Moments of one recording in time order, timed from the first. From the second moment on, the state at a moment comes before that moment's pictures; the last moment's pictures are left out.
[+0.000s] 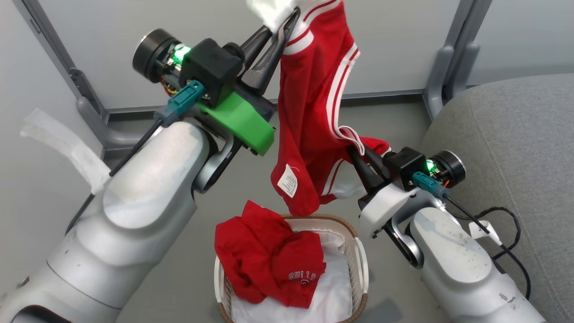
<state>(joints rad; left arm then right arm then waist) -0.95 0.24 -0.80 0.30 -0.52 -0.06 -0.18 -0.56 -0.08 0.45 0.54 0.18 0.13 -0.26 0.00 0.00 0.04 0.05</state>
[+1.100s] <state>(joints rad) -0.42 0.17 -0.68 0.39 -0.56 -0.01 -0.26 -0.54 -0.17 0.25 0.35 0.09 0.13 -0.26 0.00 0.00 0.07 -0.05</state>
